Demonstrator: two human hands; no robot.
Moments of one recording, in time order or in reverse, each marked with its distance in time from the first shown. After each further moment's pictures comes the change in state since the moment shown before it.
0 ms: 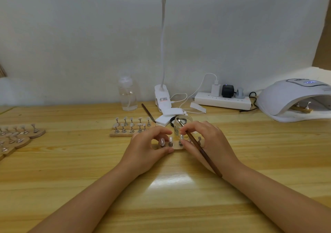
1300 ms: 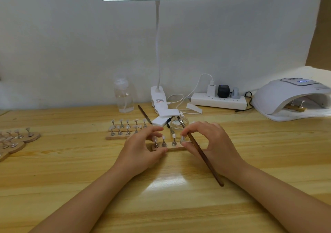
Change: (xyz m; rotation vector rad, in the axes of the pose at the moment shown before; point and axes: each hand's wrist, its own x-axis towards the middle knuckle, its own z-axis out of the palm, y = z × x) left_hand 0.001 -0.006 0.001 0.016 0.027 -0.015; right_hand -0.003 0.008 -0.014 0.042 0.043 -0.149
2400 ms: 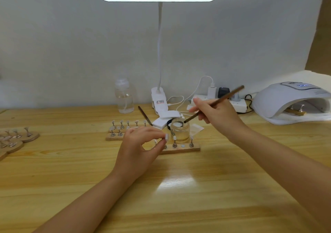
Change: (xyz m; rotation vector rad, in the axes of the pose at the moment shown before) left_hand -0.004 0.008 -0.001 0.063 0.259 0.324; right_hand 0.060 0.012 -0.024 0.324 -0.018 0.529
